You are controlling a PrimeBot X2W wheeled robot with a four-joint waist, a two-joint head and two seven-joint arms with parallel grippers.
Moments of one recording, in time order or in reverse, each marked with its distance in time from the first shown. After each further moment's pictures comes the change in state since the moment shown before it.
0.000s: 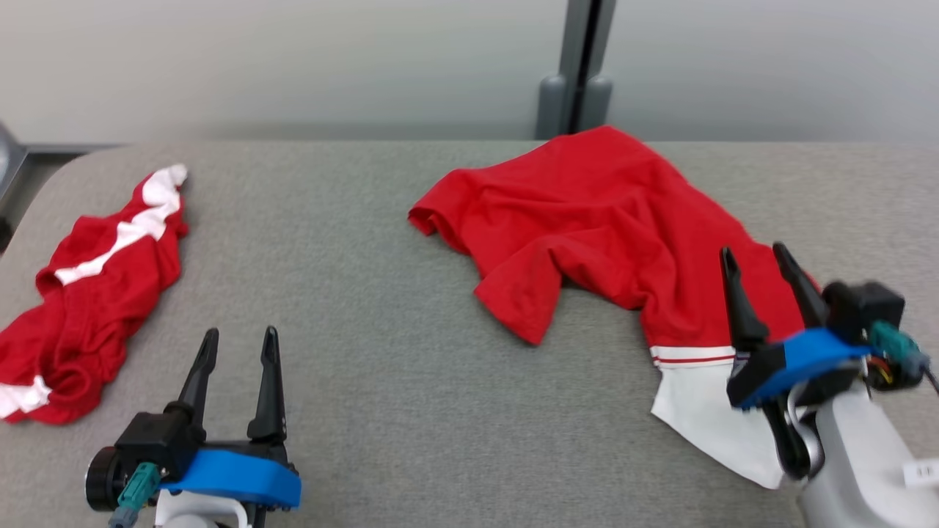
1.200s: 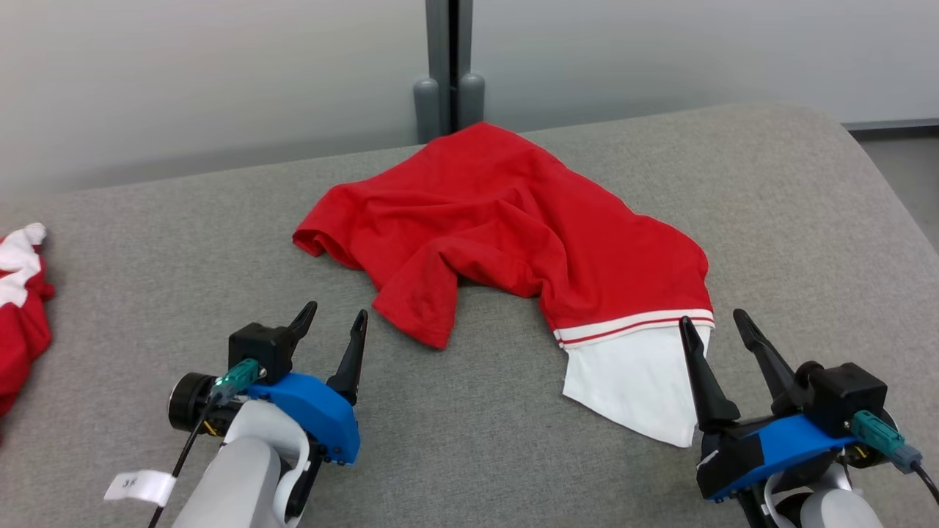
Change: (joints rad) left arm -0.244 -0.001 -0.204 0.286 -0.026 -0.043 0.172; right arm 0.353 0.107 0.002 -0.497 -0.038 0.000 0.167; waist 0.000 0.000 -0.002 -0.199
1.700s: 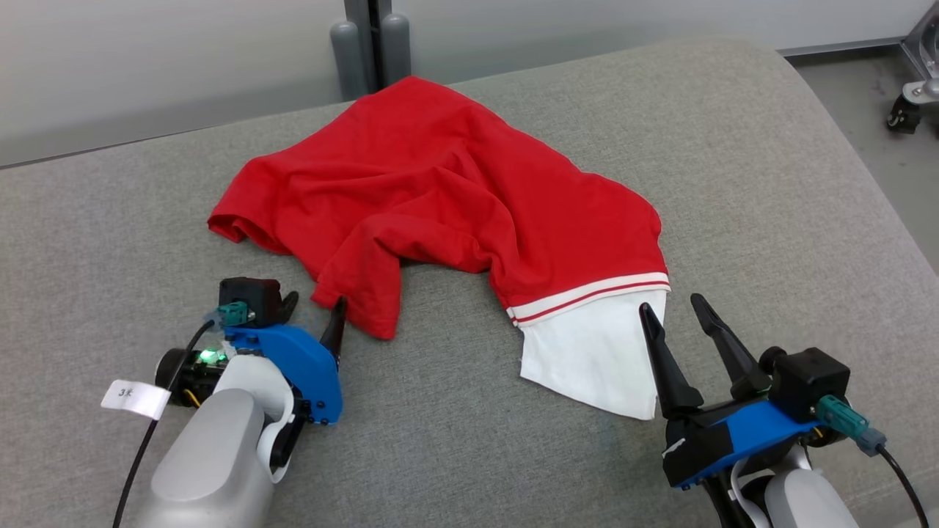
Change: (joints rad) left arm -0.217 0.023 -0.093 0.287 -0.147 -0.004 0.115; right arm -0.076 0.001 0.090 0.076 0.060 0.000 -0.056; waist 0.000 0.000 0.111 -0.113
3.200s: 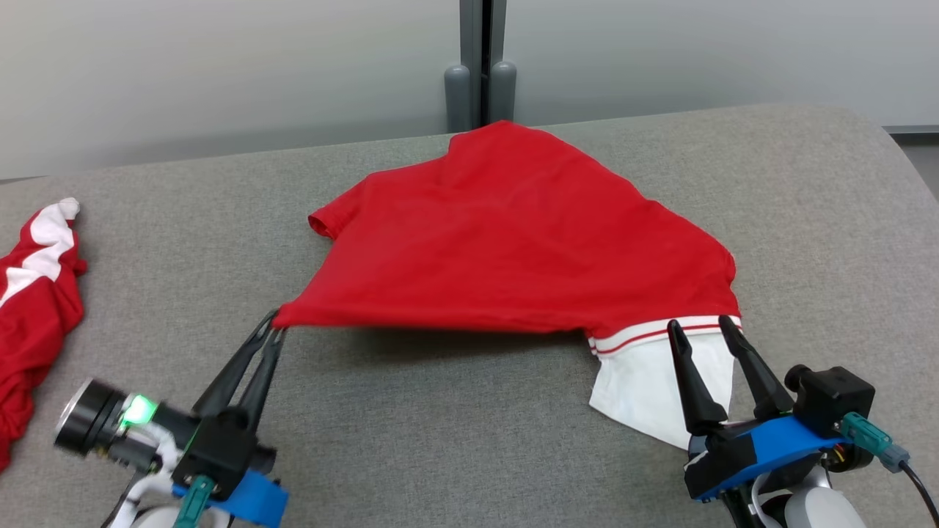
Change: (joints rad) left arm 0.330 0.405 -0.182 -0.727 0.308 0.278 -0.286; right arm 0.043 0.000 -0.058 0.017 0.020 0.000 -0.005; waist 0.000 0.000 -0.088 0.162
